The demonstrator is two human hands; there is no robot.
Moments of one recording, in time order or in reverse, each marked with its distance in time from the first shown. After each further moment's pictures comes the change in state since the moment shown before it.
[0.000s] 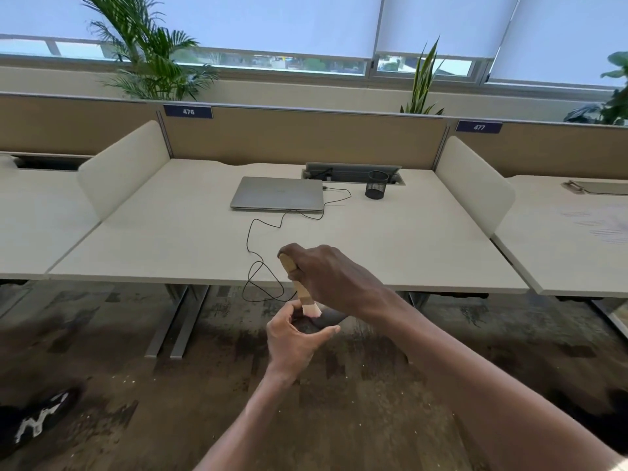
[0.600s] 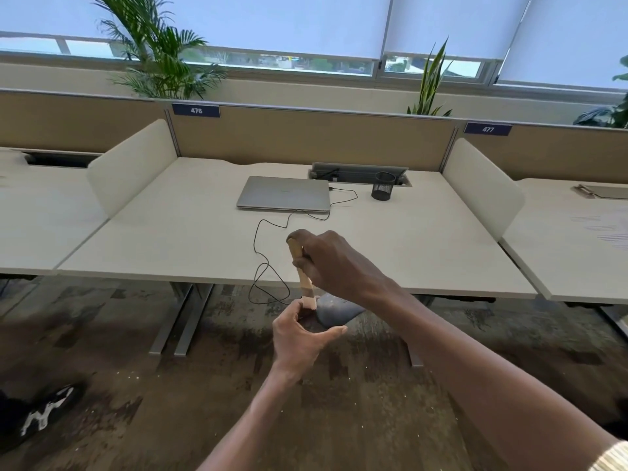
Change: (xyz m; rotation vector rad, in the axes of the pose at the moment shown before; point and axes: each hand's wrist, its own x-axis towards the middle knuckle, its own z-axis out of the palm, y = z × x) left_hand 0.004 0.003 -0.005 0.038 0.003 0.065; right_hand 0.024 0.013 0.007 0.042 0.071 0.073
